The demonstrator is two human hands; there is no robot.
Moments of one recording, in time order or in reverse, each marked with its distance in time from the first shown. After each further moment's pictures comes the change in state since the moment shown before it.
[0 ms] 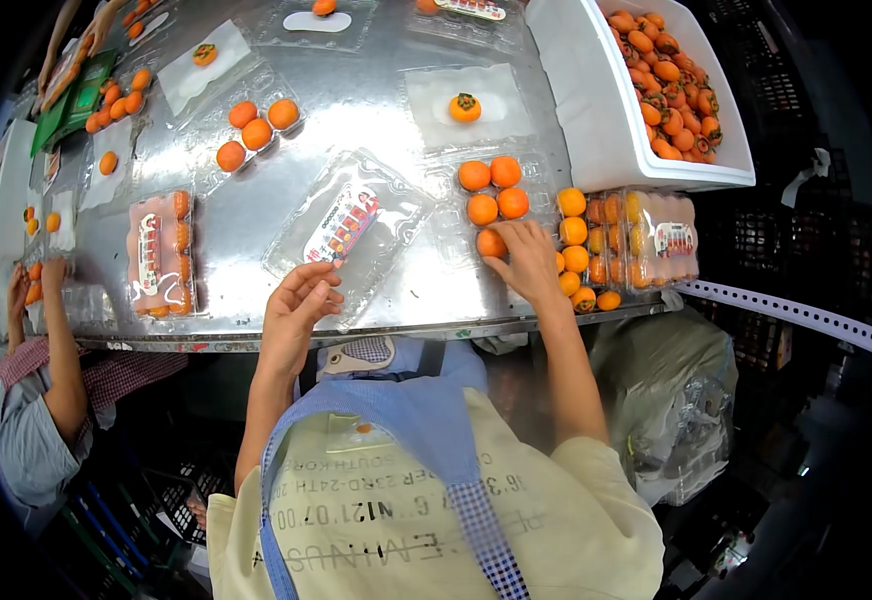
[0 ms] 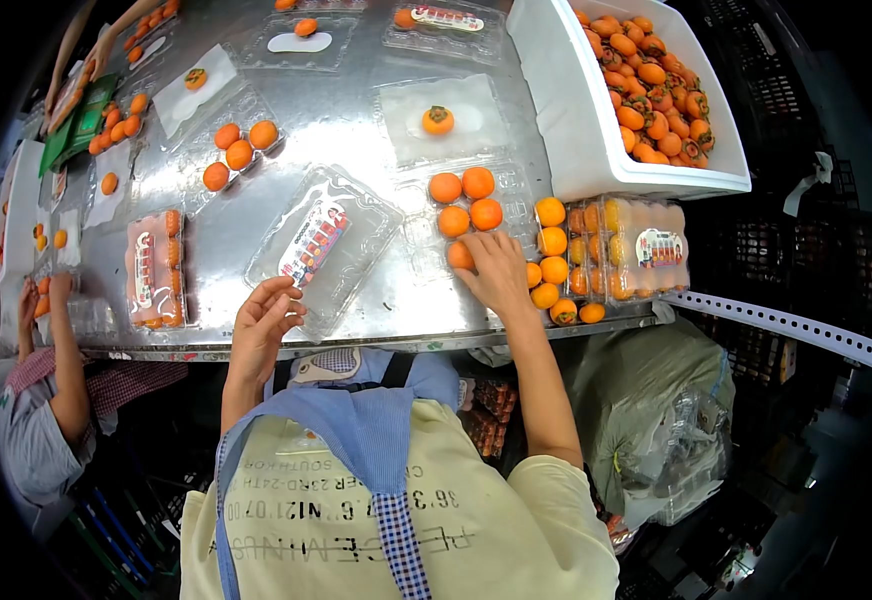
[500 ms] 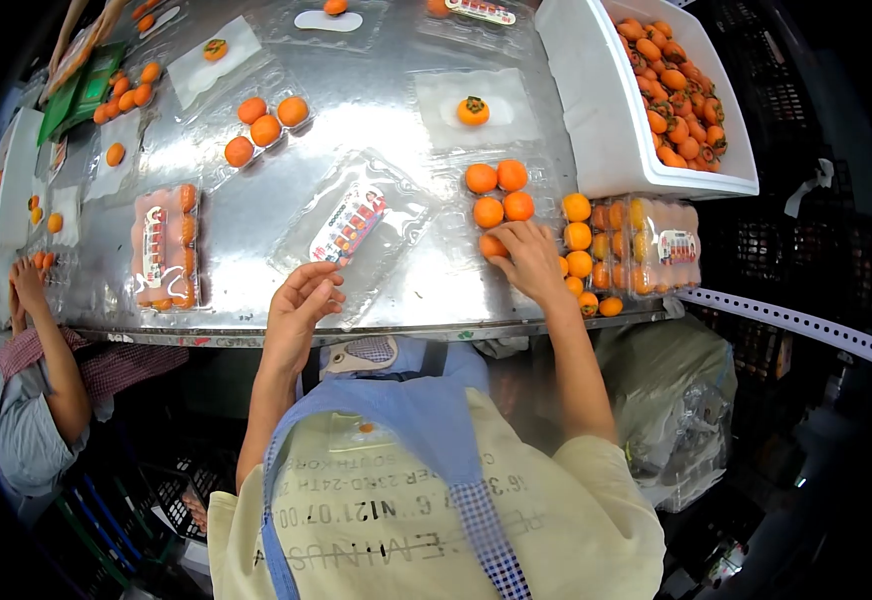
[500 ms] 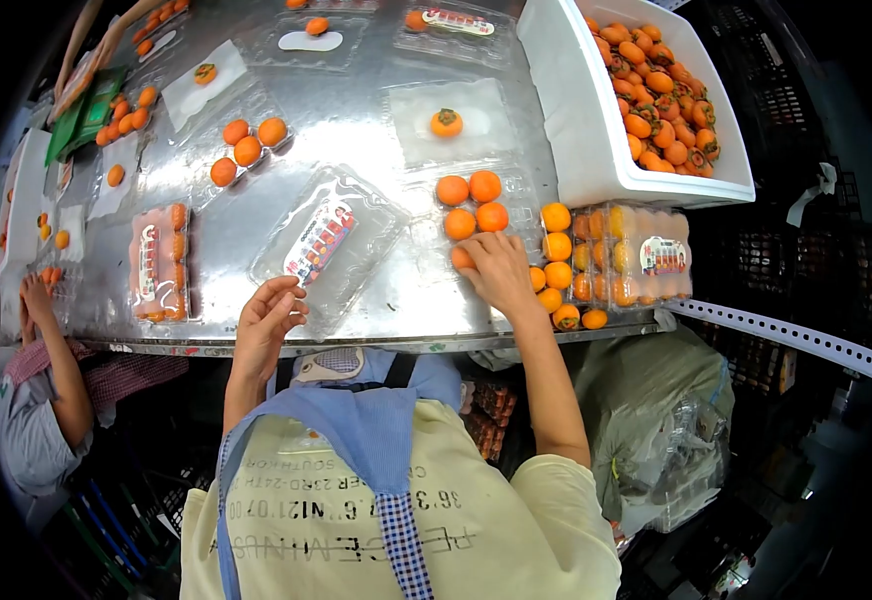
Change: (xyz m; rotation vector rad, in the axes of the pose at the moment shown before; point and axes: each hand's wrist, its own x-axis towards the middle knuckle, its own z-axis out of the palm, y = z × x) left_hand -0.001 -0.004 -0.004 -0.018 0.031 -0.009; right_hand 0.006 0.004 -0.002 -0.013 -0.059 -0.099
